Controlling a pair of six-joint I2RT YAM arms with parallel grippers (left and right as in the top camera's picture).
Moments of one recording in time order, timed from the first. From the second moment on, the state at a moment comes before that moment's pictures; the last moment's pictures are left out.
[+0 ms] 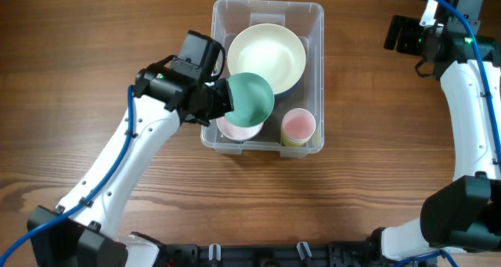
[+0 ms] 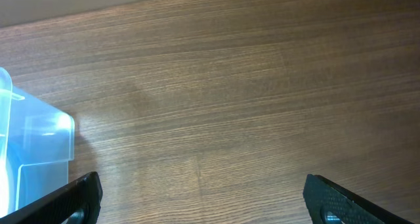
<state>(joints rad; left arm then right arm) -0.43 1.55 1.39 -1.05 0.13 -0.61 -0.15 1.68 1.53 -0.71 0.05 0.04</state>
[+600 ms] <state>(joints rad) -0.28 1.54 1.39 -0.98 0.09 -0.63 -0.15 1.68 1.53 -0.71 0.05 0.04</state>
